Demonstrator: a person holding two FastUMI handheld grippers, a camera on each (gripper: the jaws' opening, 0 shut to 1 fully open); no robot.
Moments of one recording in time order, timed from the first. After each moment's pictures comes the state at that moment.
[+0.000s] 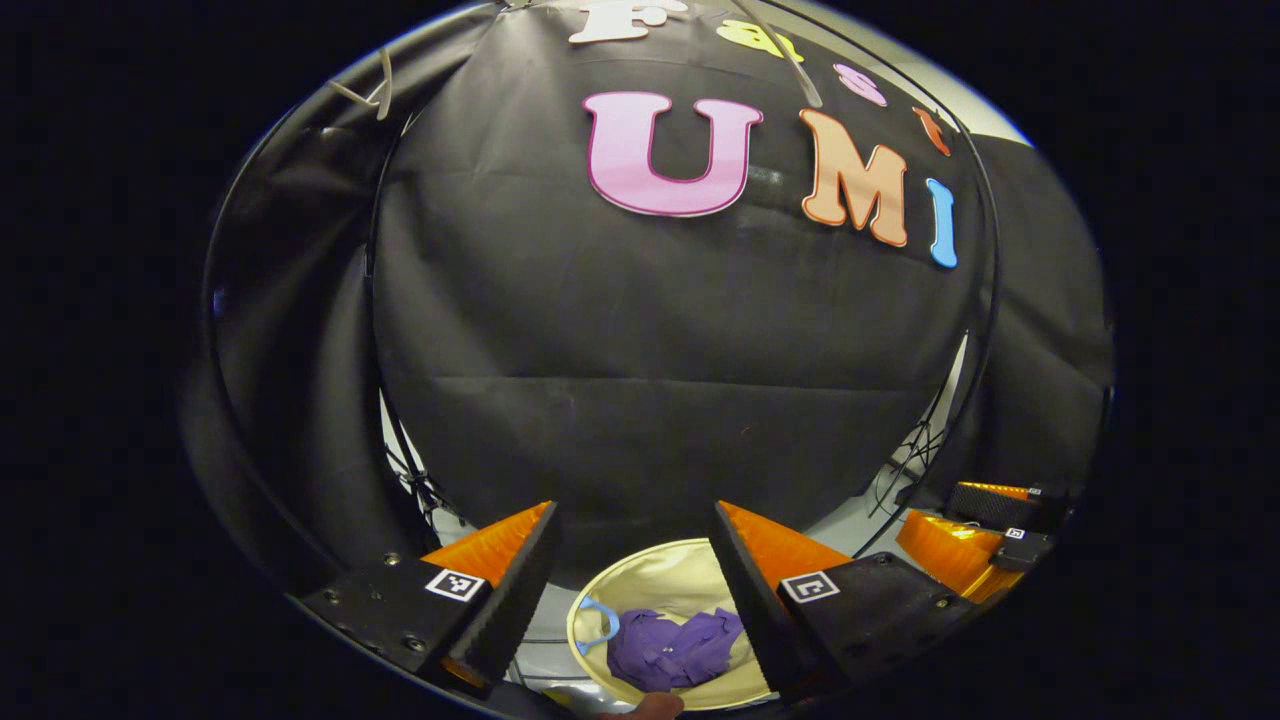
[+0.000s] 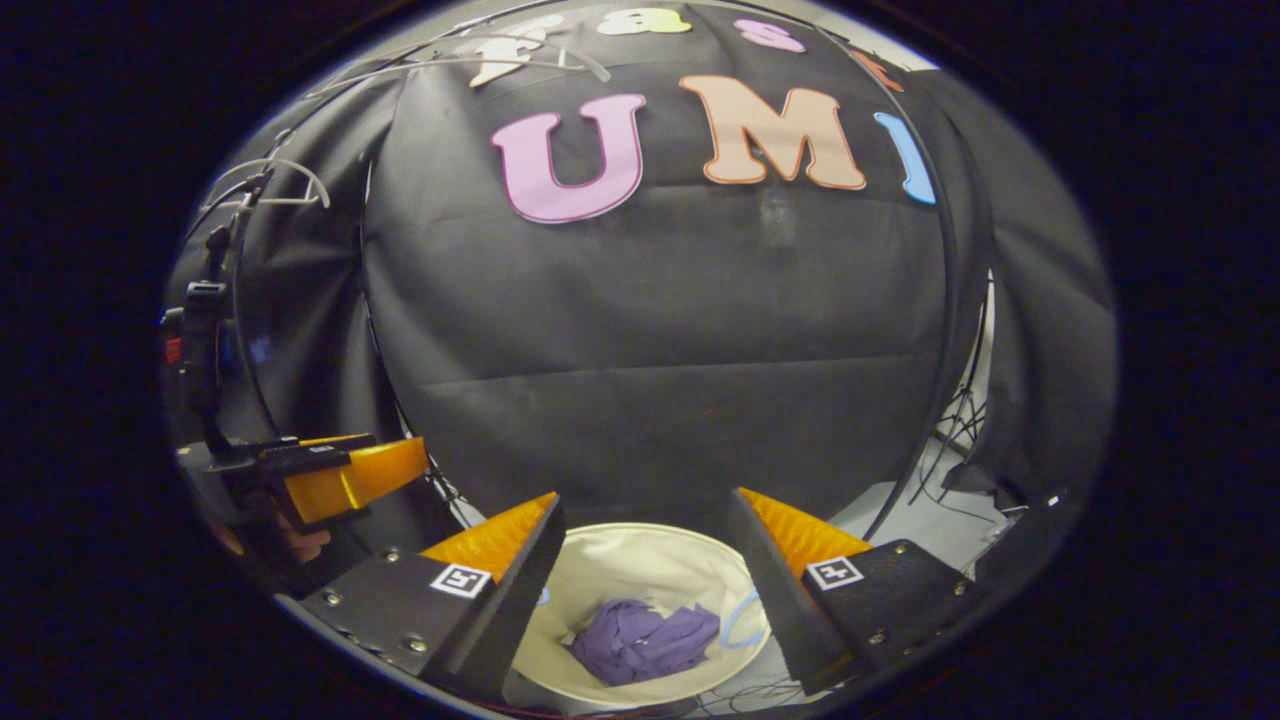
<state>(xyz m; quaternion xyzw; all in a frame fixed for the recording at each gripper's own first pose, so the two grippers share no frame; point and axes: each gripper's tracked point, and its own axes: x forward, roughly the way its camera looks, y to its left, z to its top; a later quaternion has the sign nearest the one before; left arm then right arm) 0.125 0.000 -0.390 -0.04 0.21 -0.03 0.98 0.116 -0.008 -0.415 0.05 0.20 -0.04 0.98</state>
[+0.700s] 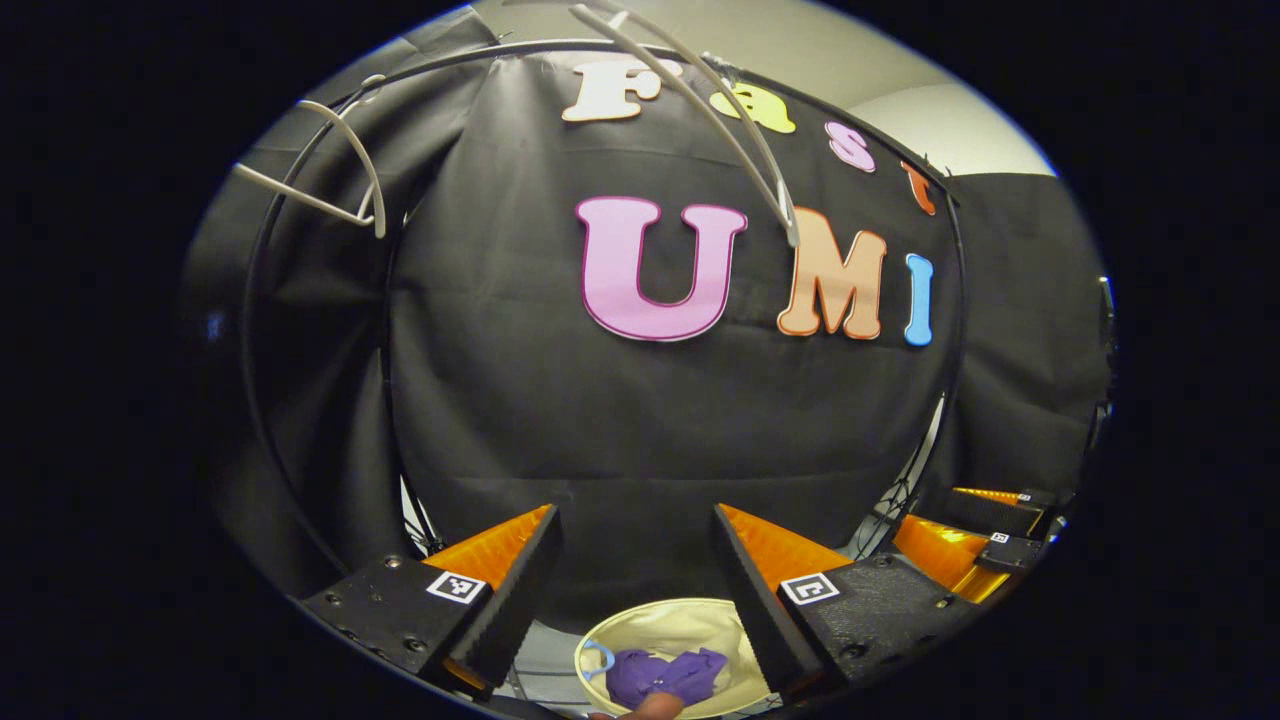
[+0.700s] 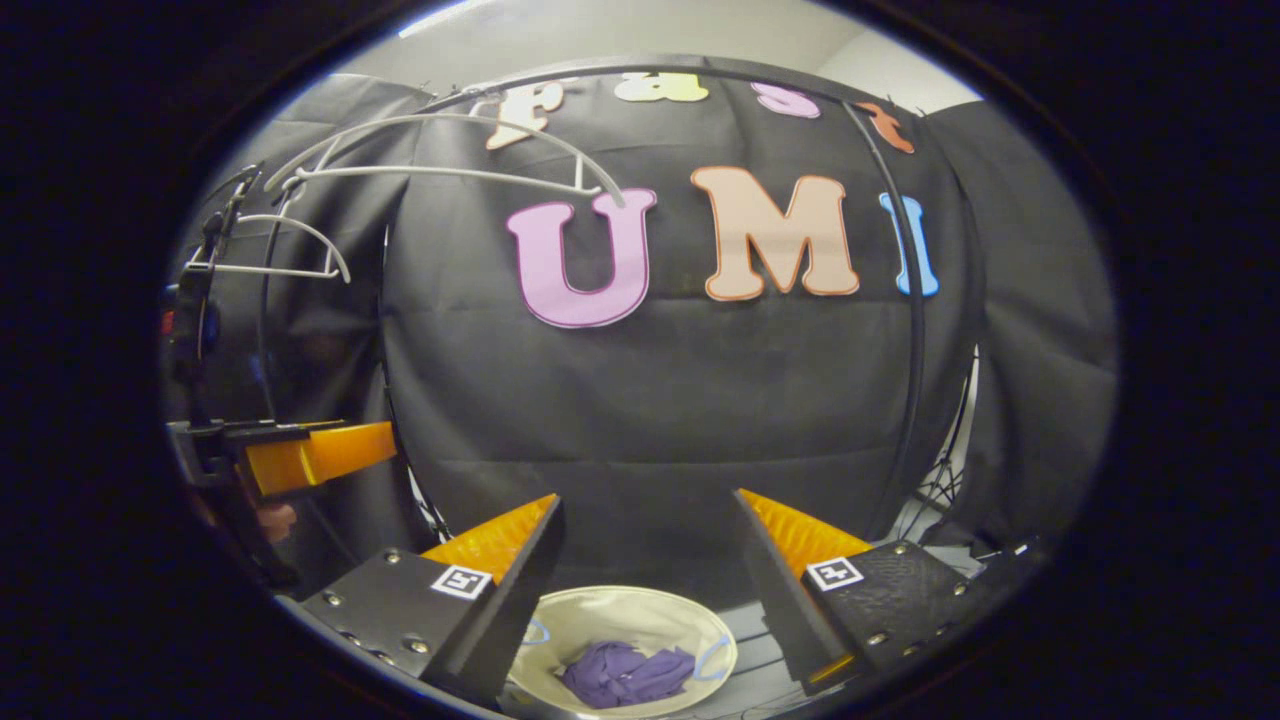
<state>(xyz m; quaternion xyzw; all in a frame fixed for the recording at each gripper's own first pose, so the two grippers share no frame) 0.119 0.002 -0.229 -0.05 0.12 -0.04 0.99 0.110 -0.011 -0.266 0.03 0.11 -0.04 0.99</state>
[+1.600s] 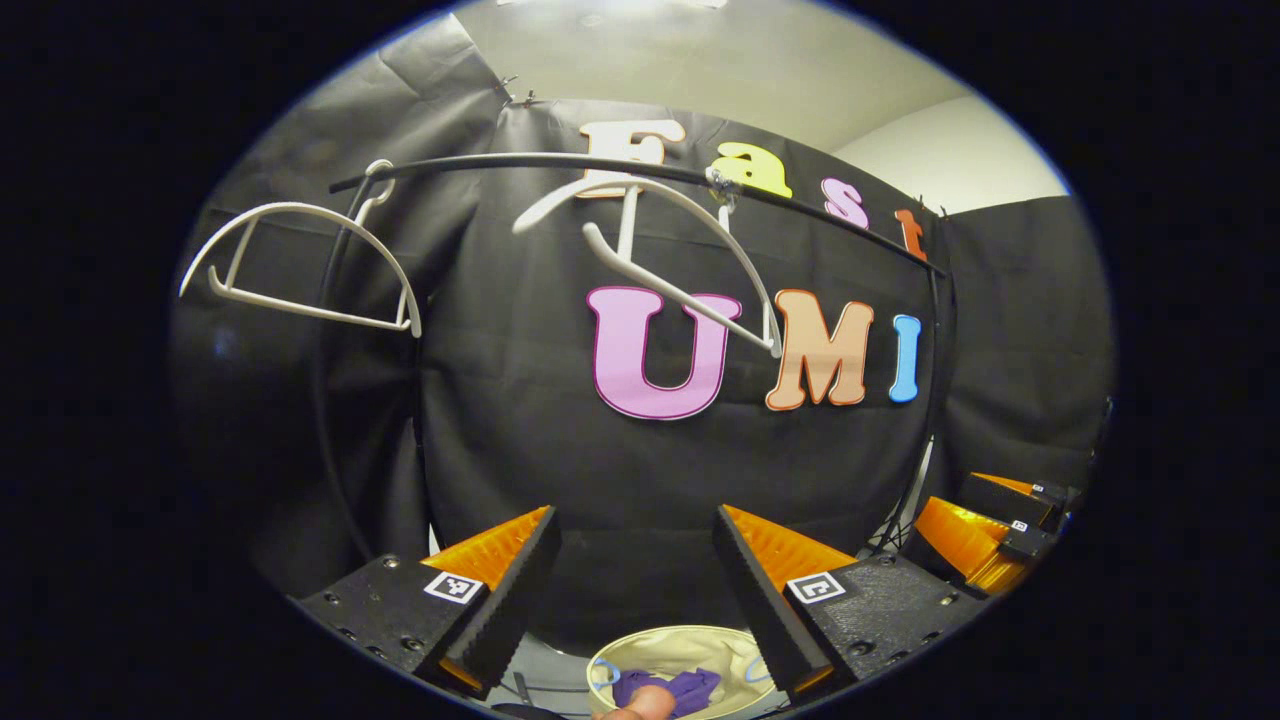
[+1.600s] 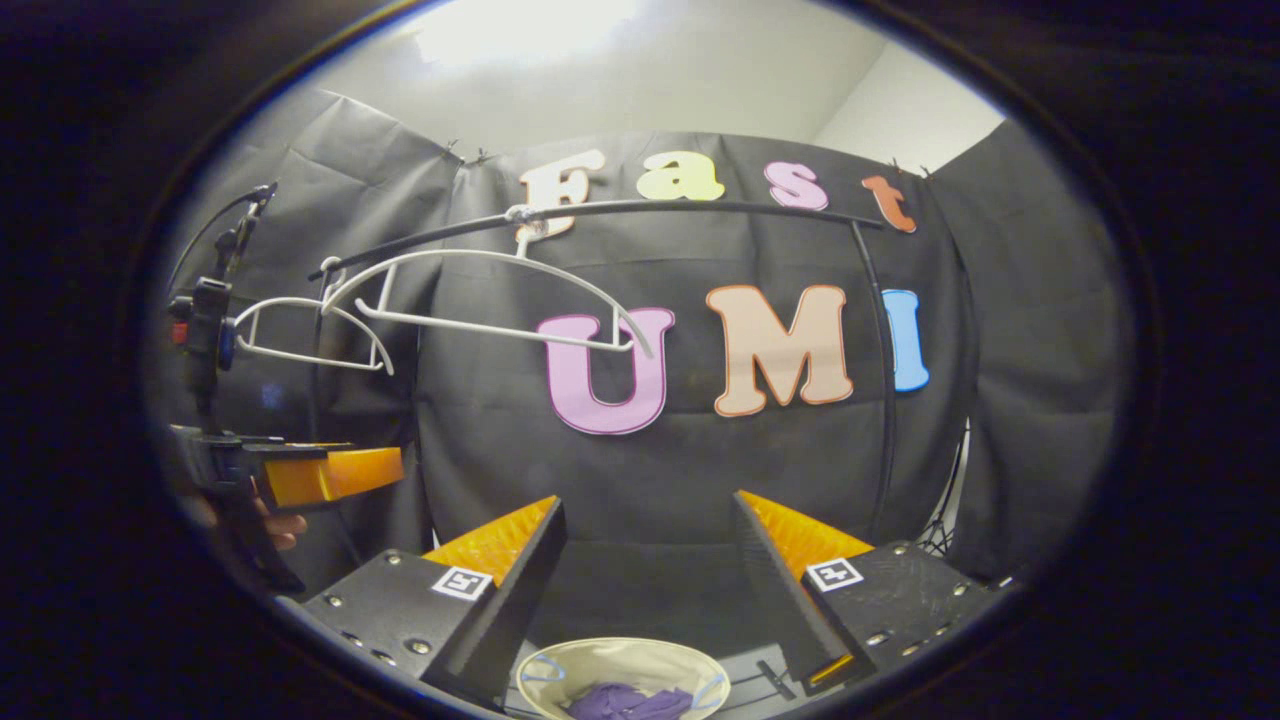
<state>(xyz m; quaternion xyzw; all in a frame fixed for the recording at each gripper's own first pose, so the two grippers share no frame) 0.066 0.015 -0.117 -0.05 0.05 -0.03 1.00 0.055 0.011 -0.136 0.01 0.00 -0.04 1.00</state>
